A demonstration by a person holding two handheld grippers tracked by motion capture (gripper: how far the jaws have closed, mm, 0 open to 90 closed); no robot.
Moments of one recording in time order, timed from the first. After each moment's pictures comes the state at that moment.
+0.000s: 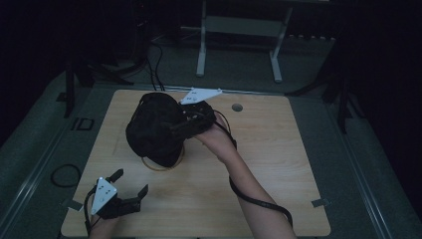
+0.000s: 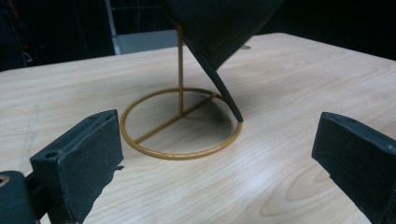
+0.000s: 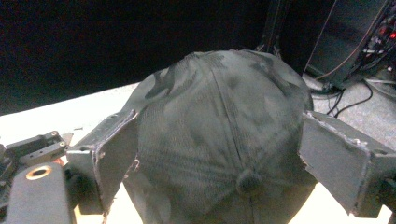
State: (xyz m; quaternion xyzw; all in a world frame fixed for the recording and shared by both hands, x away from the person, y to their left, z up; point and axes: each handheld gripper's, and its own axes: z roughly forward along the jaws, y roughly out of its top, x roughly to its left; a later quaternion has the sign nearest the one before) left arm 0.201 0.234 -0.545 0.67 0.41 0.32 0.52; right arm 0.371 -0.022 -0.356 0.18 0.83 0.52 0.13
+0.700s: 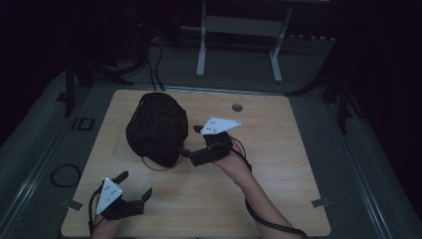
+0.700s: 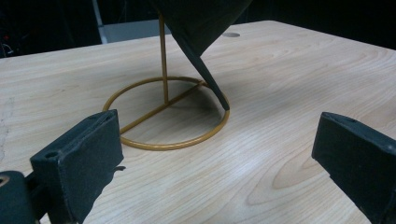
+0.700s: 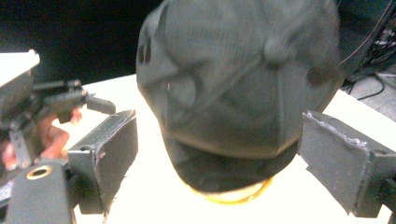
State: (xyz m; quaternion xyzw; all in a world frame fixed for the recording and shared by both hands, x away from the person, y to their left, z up) left arm 0.202 0.227 -0.550 0.69 0.41 0.31 0.51; right arm 0.339 -0.069 -0.415 0.17 0.83 0.52 0.11
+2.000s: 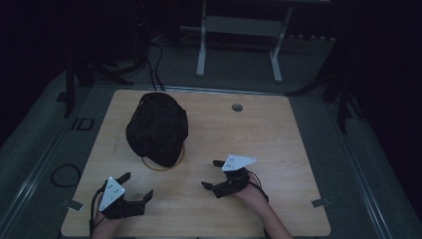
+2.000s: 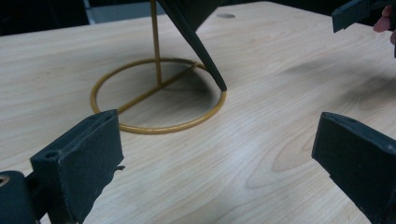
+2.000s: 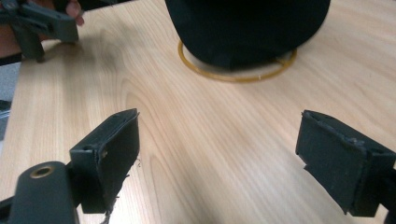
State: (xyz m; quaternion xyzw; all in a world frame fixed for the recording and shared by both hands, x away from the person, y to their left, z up) left arm 0.208 0.227 -0.559 0.71 0.41 0.28 0.50; right arm 0.313 -0.135 -0.528 0.18 0.85 0.49 0.08
